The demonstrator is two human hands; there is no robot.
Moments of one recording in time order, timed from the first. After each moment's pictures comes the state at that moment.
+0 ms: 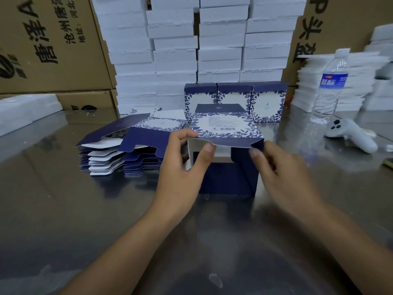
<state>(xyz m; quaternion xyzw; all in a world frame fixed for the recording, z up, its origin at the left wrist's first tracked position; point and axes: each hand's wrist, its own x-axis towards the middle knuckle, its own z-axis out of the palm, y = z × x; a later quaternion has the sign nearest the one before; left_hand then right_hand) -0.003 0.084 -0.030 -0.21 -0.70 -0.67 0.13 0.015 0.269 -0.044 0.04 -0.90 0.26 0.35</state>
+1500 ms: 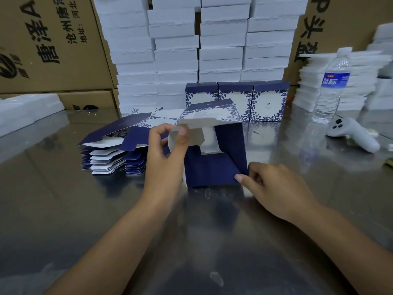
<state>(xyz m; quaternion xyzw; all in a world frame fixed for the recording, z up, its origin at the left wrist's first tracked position) -0.014 0.073 -0.022 -0.11 -0.68 -0.71 0.15 0.016 0.268 -0.053 0.03 -0.96 0.17 0.20</state>
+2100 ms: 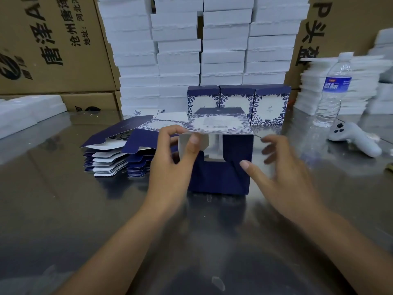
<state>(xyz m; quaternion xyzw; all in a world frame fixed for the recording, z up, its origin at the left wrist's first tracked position) -0.012 0.073 -0.022 -0.18 -0.71 -0.65 0.18 0.019 0.264 -0.045 0.02 -0.89 0.29 0.35</state>
